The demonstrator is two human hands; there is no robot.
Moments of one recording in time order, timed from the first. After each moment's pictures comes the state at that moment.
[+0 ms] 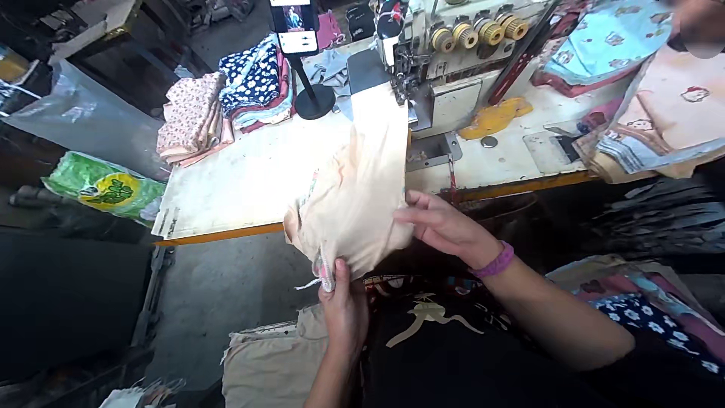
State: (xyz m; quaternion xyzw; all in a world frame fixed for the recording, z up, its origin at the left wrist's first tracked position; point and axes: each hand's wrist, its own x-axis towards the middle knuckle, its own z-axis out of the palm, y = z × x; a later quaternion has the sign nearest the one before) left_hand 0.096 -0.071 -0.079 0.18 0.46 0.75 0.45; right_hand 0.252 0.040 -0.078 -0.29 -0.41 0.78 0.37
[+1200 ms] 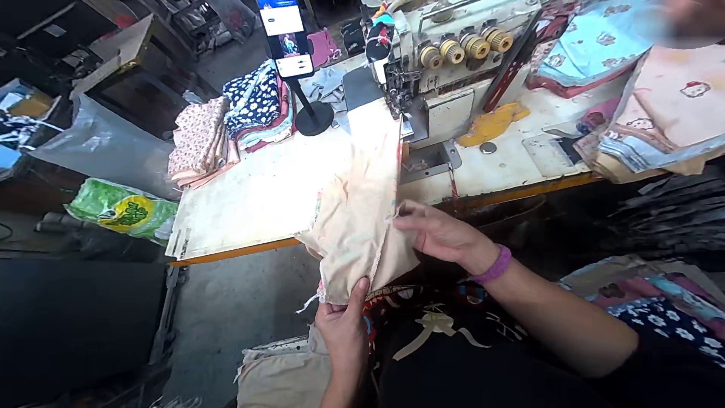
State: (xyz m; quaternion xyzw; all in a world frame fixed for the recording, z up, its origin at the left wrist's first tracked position) left_hand 0.090 -0.078 -0.077 0.28 0.53 0.71 0.36; right_hand 0.248 0.047 -0.074 -0.27 -0.33 0.83 0.36
